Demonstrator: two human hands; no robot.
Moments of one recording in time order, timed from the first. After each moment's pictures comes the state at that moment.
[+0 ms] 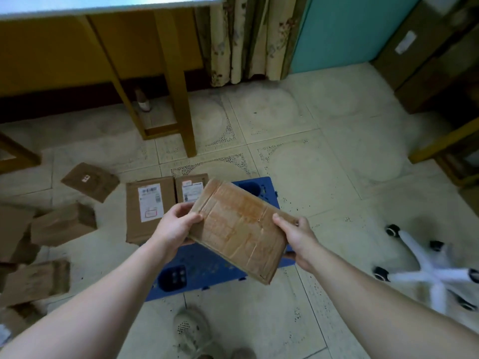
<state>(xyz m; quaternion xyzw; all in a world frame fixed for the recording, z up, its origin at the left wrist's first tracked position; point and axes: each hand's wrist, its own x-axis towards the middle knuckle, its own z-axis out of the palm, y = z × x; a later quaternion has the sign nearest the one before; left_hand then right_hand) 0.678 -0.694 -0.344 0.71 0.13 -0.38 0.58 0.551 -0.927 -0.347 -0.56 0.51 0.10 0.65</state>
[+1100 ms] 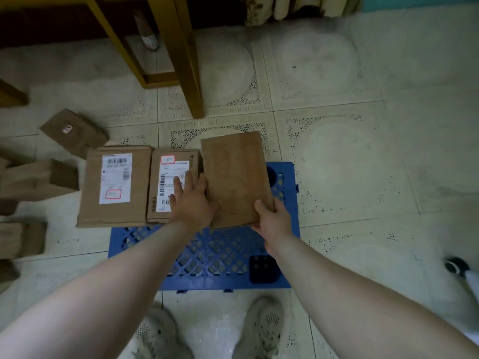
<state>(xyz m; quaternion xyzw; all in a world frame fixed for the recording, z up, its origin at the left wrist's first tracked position) 0.766 -0.832 -0.510 0.94 -0.02 -0.31 0.13 0.688 -0.989 -0.531 -0.52 0.46 0.09 0.71</state>
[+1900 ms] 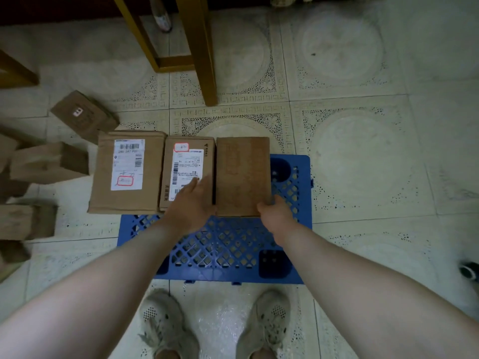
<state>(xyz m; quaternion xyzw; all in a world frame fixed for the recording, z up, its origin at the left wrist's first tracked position) 0.762 -0.770 -0.573 0.91 -0.05 -0.38 0.18 0.701 -0.969 -0.603 -0.65 0.42 0.26 0.57</state>
